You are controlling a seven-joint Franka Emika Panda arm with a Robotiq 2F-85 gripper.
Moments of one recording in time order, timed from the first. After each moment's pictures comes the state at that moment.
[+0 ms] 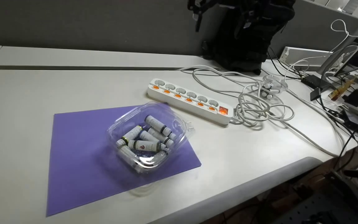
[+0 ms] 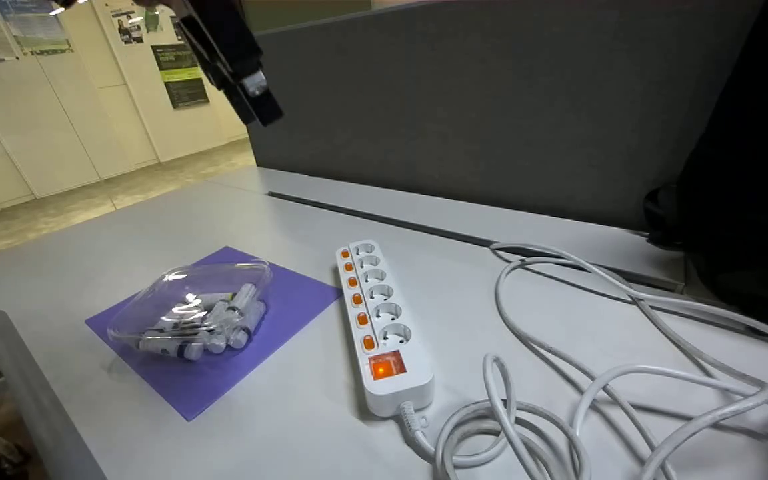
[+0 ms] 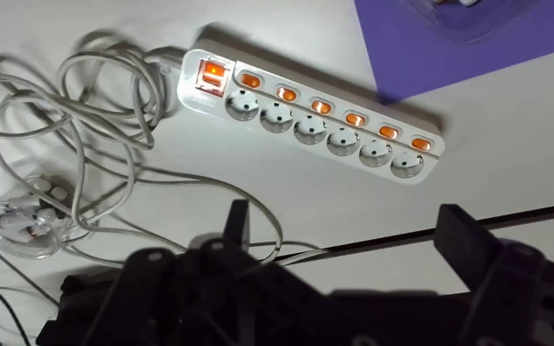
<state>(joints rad) -0.16 -0.19 0.24 -2.51 -0.29 2.54 0.70</state>
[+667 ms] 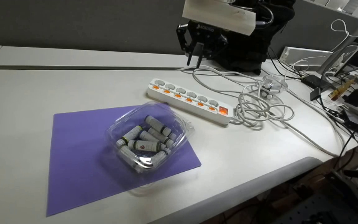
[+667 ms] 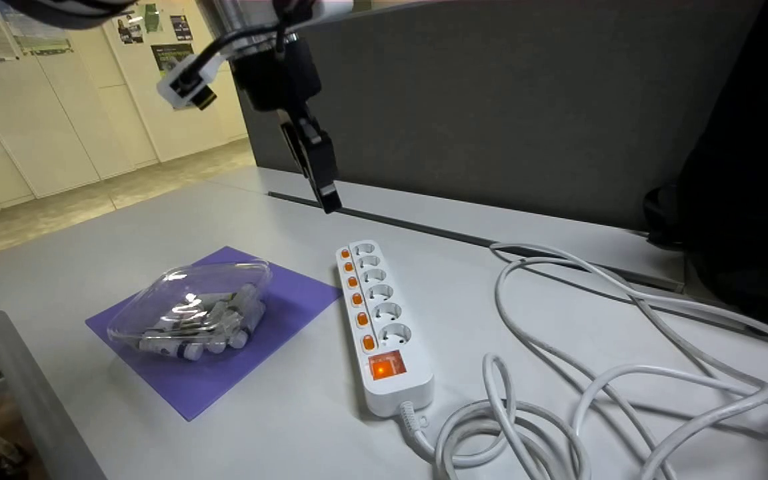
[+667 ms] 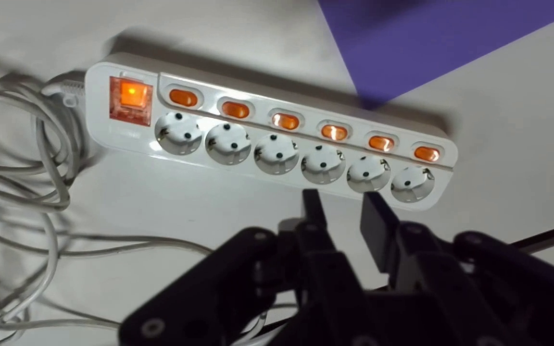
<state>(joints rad) -0.04 0.19 0.07 -2.32 -0.21 2.66 0.70</state>
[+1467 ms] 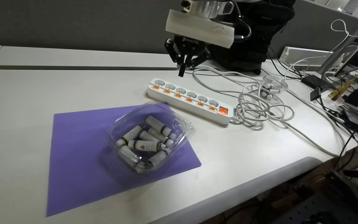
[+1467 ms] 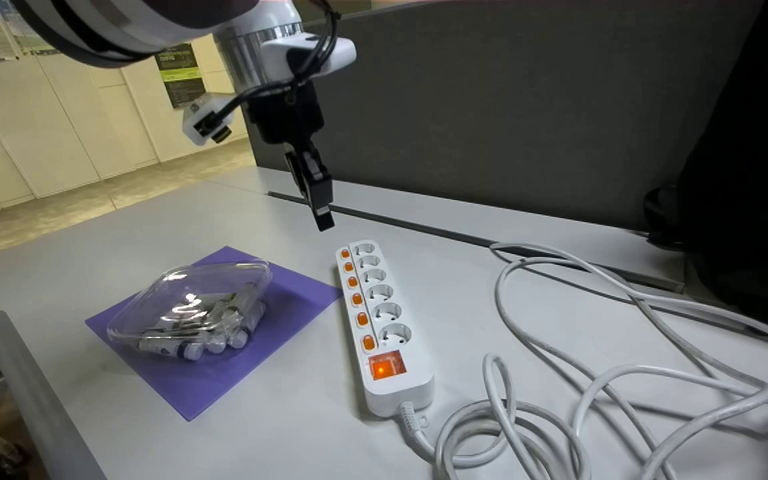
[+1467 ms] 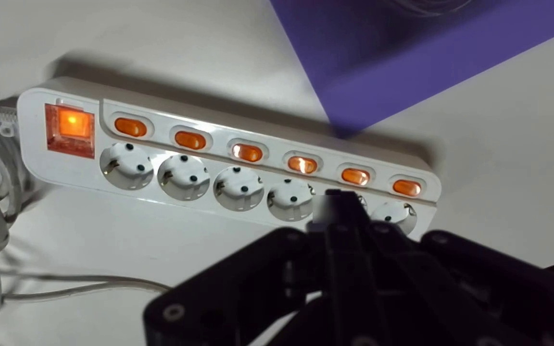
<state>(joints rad) 0.08 0.30 -0.01 -2.25 -0.11 2.68 0.66</state>
